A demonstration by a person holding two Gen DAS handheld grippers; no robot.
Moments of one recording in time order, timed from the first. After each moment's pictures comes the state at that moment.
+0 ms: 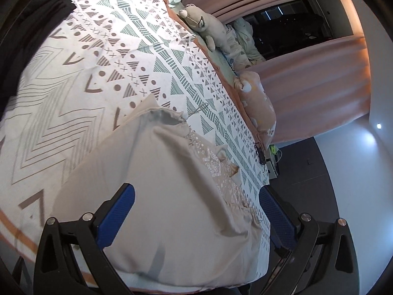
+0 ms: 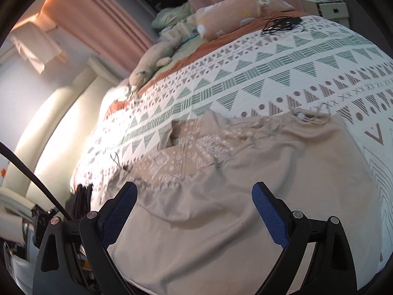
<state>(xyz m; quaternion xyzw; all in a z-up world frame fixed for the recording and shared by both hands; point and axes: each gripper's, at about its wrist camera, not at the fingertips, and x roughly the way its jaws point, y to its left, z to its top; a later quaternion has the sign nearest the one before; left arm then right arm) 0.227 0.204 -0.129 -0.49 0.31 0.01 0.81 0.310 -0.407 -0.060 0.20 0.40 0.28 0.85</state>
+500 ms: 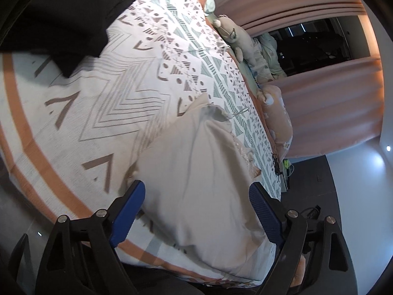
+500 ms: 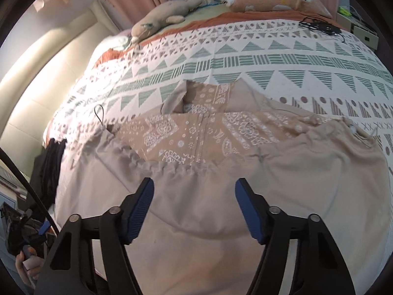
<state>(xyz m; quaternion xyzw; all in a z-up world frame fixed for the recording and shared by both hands) 0.154 0.227 -0.178 -0.53 0.31 0.07 0.79 0.344 -0.277 -0.061 0.05 0.46 0.27 0.84</state>
